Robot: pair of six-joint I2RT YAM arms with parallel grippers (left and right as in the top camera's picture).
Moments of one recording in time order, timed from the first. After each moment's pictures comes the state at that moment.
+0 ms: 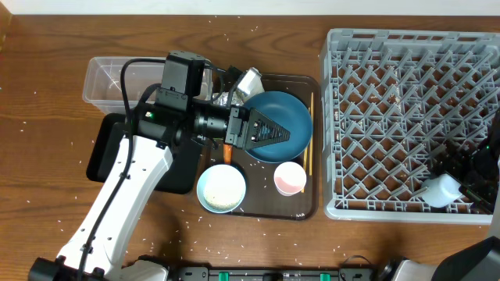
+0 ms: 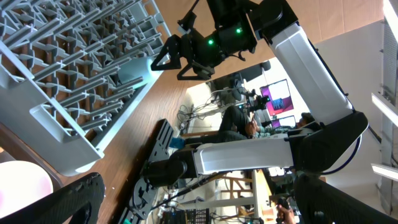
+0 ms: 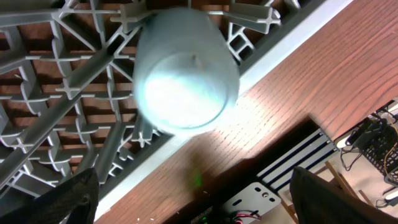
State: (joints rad) left arm -0.31 1.42 1.27 -0.68 1.33 -0.33; right arm -0.52 1.48 1.24 -1.39 0.10 0.30
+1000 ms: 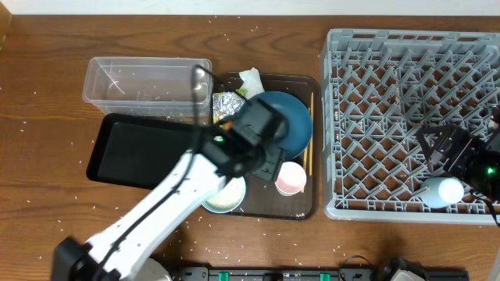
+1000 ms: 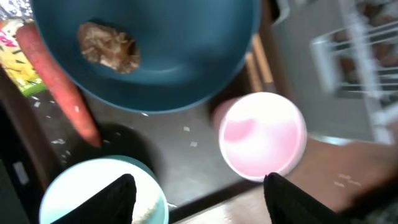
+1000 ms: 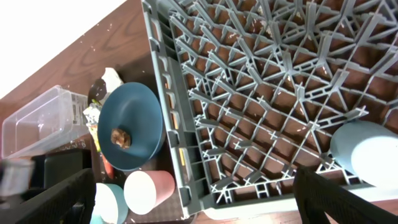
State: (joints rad) left arm -0.74 1.50 1.27 -0.96 0.03 -0.34; right arm -0.49 1.06 1.40 -1.32 -0.50 0.12
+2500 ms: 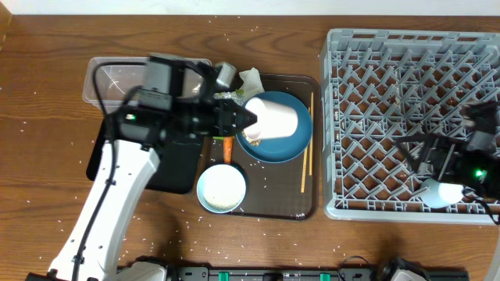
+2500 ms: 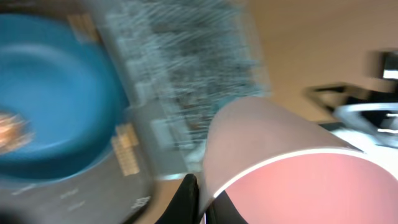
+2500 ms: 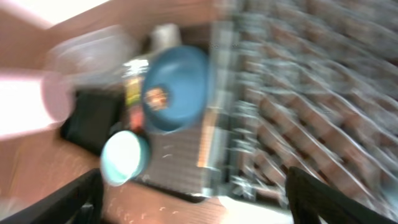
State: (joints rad) left arm -0.20 1.39 1.27 -0.75 1.06 -0.32; right arm -0.41 1.09 1.39 -1.39 -0.78 -0.19
